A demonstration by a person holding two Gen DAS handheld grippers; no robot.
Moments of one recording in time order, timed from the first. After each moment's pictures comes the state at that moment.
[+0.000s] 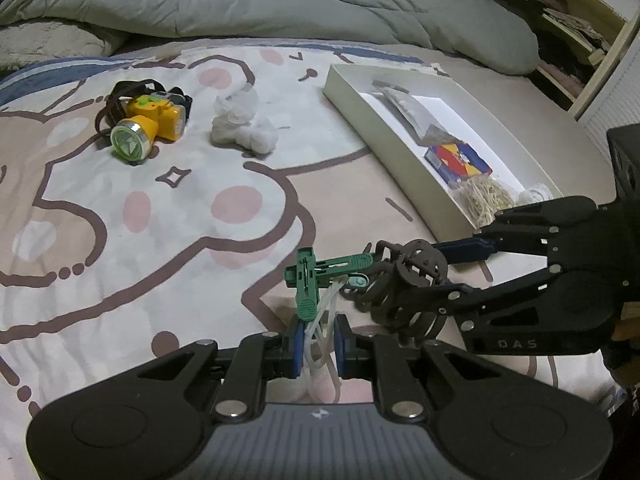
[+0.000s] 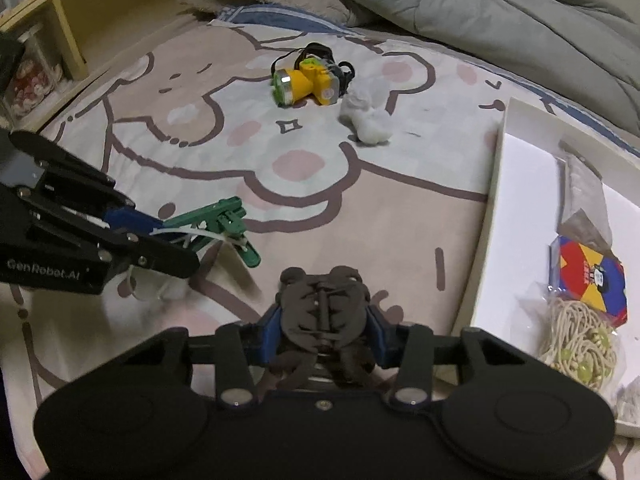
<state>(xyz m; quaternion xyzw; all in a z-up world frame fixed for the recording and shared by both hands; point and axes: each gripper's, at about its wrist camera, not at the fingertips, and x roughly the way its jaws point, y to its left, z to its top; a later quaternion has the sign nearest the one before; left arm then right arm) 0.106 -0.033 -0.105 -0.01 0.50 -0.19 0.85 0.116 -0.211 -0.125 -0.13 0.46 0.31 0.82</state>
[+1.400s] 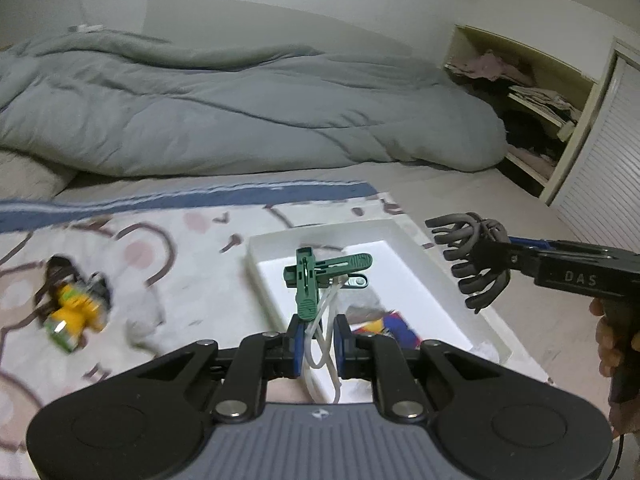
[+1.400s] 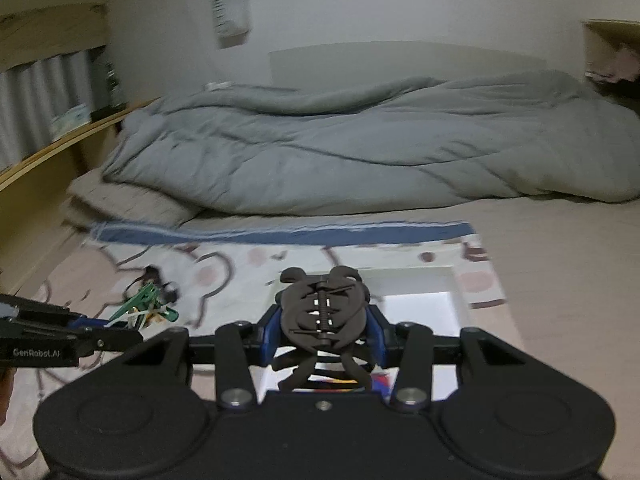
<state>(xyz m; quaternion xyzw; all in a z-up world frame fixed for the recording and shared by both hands) 0.180 -0.148 -0.013 -0.03 0.36 -0.21 0.91 0.173 -0.387 0.000 0.02 0.29 0.15 0.94</state>
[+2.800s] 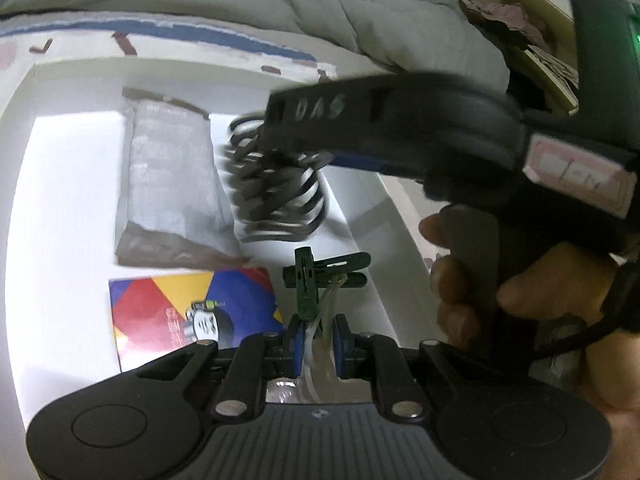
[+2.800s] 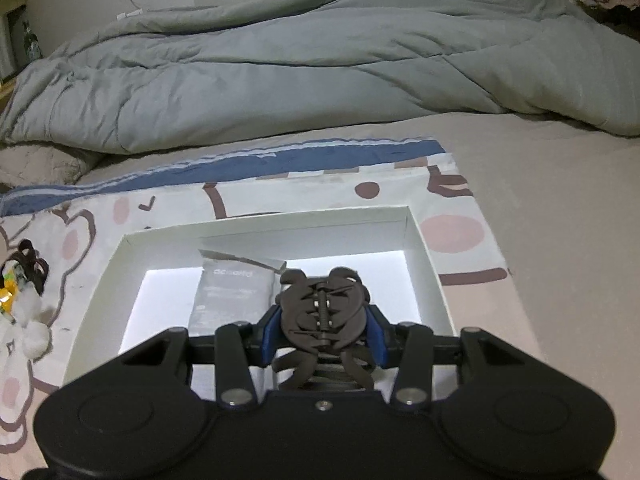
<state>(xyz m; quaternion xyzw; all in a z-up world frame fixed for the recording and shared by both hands) 0.266 -0.326 -0.165 -0.16 0.50 -0.26 0.81 0.335 -0.424 -0.128 0.02 0.39 0.10 0.91</state>
